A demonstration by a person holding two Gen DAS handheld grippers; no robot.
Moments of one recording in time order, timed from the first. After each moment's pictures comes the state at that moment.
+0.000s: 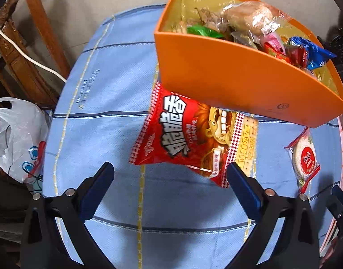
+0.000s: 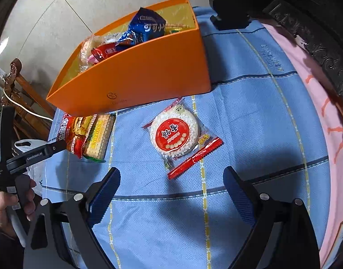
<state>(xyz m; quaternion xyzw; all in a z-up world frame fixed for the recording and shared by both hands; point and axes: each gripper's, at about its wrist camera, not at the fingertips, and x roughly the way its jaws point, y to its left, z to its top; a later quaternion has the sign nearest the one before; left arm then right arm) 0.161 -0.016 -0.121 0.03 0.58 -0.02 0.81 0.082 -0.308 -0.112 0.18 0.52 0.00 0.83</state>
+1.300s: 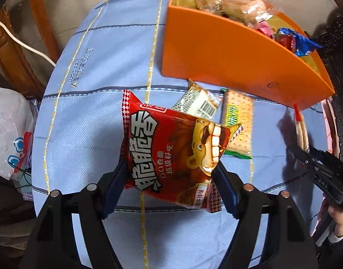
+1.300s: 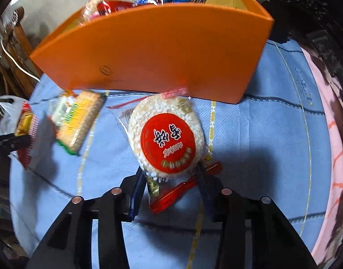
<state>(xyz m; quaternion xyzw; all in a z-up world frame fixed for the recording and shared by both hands) 0.167 0.020 -0.138 0.00 0.60 -0.08 0.79 0.118 -0.282 -0.142 0.05 0.56 0.04 0.83</state>
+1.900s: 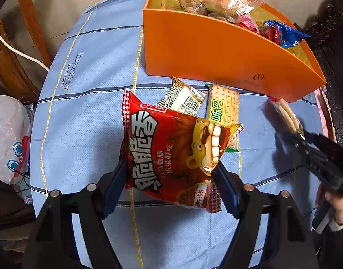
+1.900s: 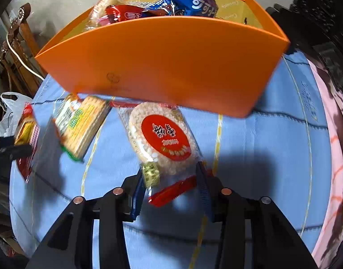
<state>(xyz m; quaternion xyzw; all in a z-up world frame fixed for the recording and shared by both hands) 0.162 0.020 -0.141 0.01 0.60 -0.10 0.79 0.134 -0.281 -0.139 0.02 0.55 0.05 0.83</state>
